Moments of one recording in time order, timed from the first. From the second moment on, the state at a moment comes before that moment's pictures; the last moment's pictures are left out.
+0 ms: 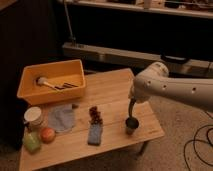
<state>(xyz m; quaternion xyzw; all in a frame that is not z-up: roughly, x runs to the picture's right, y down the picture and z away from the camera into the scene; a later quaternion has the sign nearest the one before) 0.160 0.054 0.757 -0.09 0.13 0.86 0.48</state>
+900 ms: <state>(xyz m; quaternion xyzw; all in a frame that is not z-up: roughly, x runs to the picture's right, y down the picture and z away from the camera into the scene) 0.178 0.082 0.766 -0.10 0.10 0.87 0.47</state>
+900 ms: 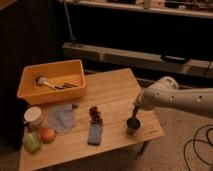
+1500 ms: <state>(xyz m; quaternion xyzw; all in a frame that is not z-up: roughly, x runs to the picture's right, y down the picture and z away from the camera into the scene) 0.164 0.080 0.766 -0.10 0.10 0.87 0.48</state>
